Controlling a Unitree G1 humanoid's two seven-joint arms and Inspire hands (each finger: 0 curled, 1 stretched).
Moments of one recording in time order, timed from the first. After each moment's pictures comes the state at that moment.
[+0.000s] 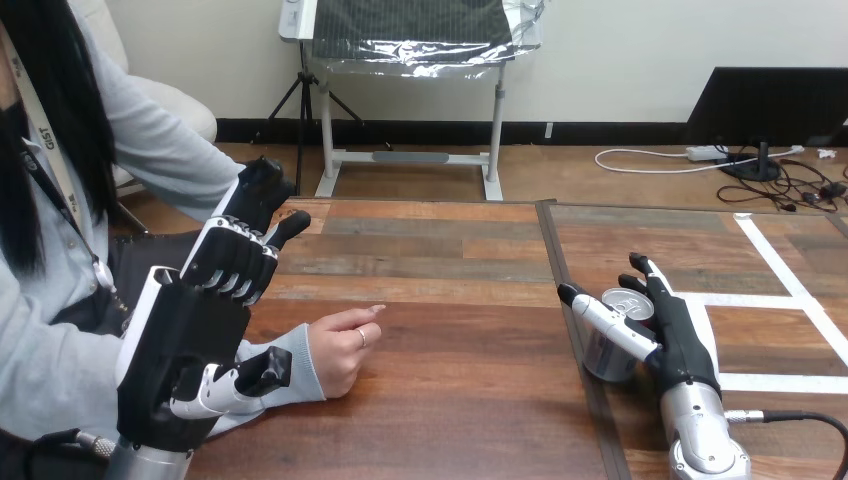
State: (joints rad) left arm -0.10 0.10 0.25 0.59 -0.59 -0.95 -0.99; right arm -0.54 -0.20 -0.12 1.35 -0.13 -0.53 -0.17
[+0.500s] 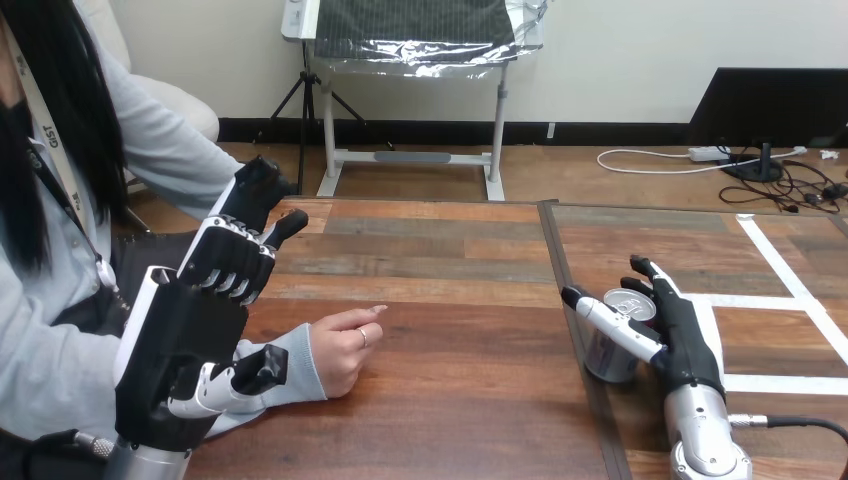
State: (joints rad) left arm -0.10 0.10 0.25 0.59 -0.59 -0.94 -0.98; right arm -0.53 -0.20 -0.14 1.34 -0.11 -0.53 -0.18
